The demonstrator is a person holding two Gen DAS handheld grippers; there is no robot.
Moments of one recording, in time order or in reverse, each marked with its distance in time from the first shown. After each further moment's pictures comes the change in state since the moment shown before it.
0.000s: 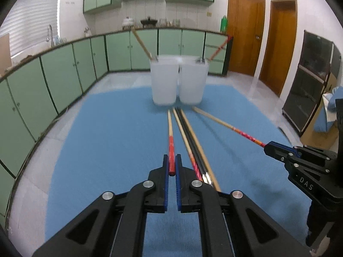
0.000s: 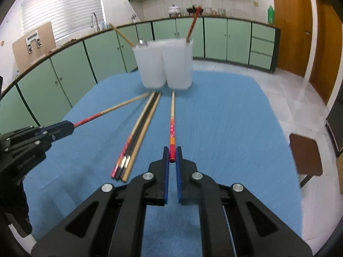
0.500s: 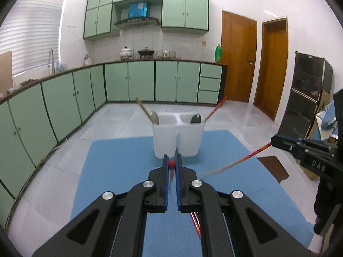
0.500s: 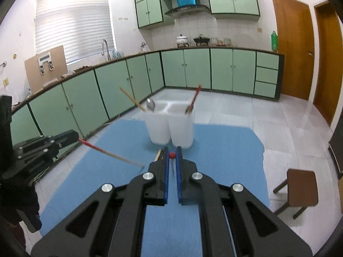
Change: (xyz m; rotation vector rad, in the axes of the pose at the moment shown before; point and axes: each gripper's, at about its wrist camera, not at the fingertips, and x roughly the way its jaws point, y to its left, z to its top) left arm -0.043 0.012 0.079 0.021 -0.195 -0.025; right arm -0.056 -0.013 0.093 -0.018 -0.170 0.072
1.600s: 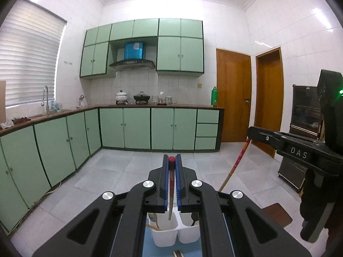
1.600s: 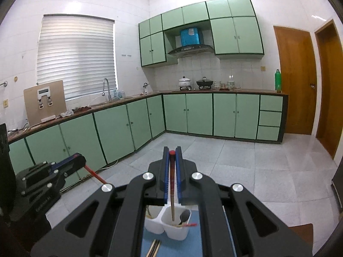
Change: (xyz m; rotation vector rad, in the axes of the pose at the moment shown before) left arm 0.052 -0.002 0.151 0.020 -0.271 -0.025; right arm 0.052 -0.021 0.196 -0.026 -0.251 -0.015
